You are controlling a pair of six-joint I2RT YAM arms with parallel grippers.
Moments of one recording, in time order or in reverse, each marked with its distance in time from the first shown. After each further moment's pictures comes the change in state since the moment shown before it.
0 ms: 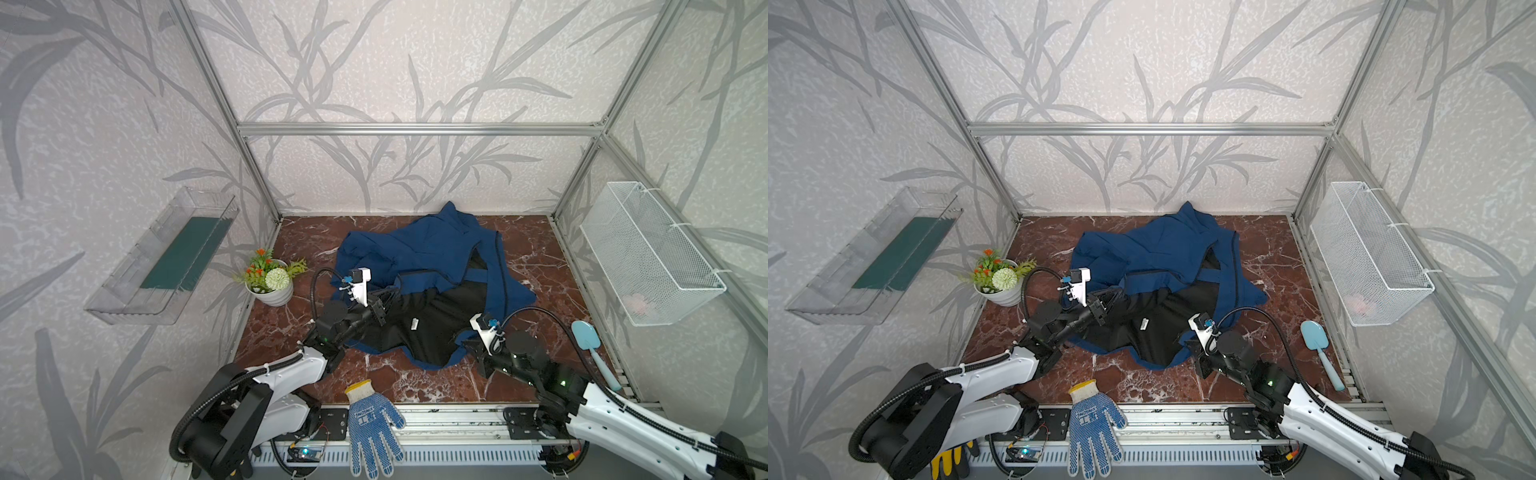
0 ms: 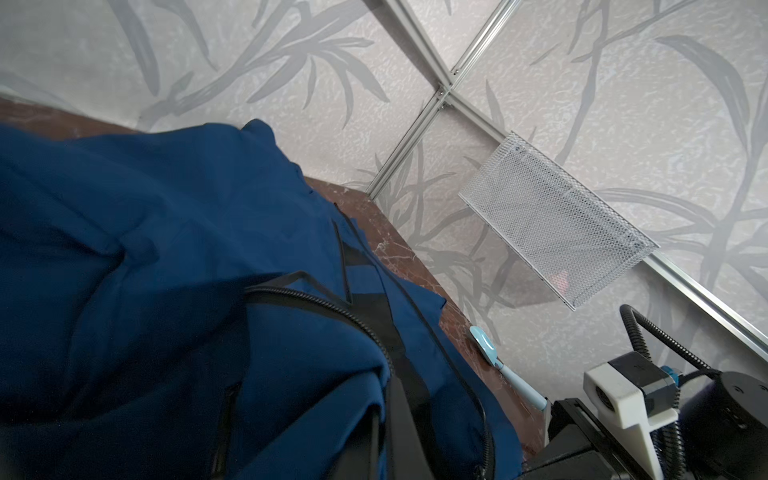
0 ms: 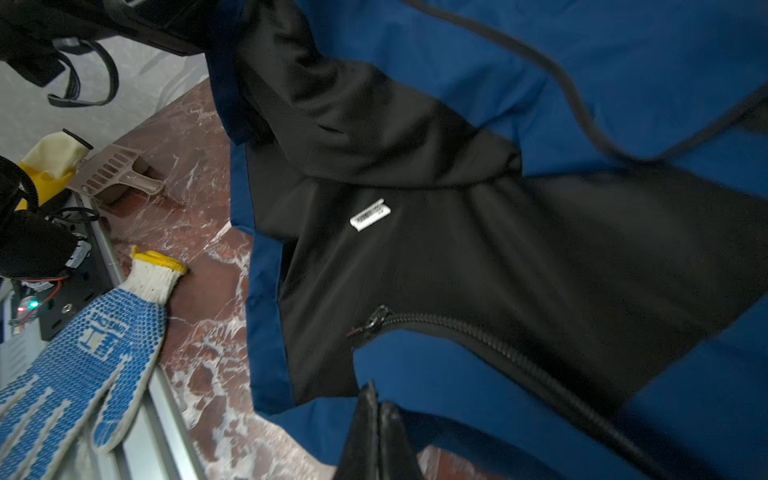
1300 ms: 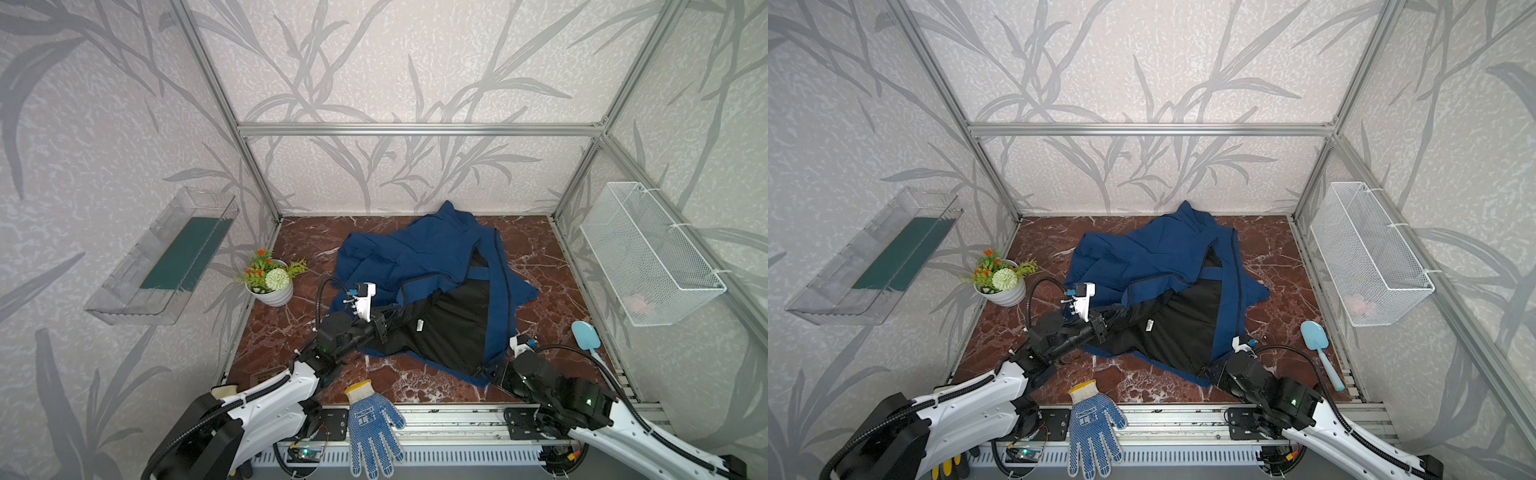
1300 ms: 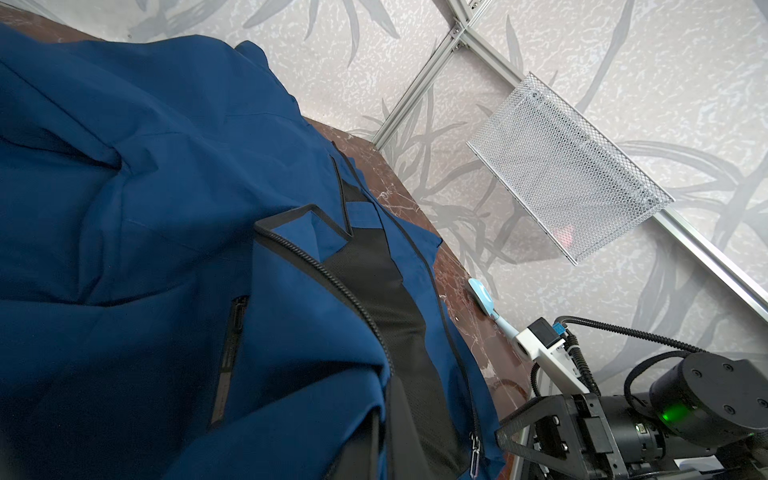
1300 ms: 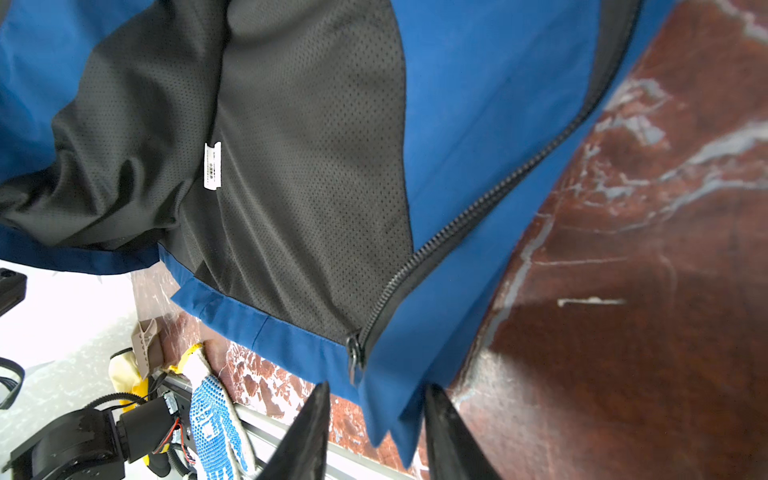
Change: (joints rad) left arm -0.115 -0.198 -0.024 -0.285 -0.059 0.016; right arm 0.034 -0.278 -0.018 -0.561 0.043 0.968
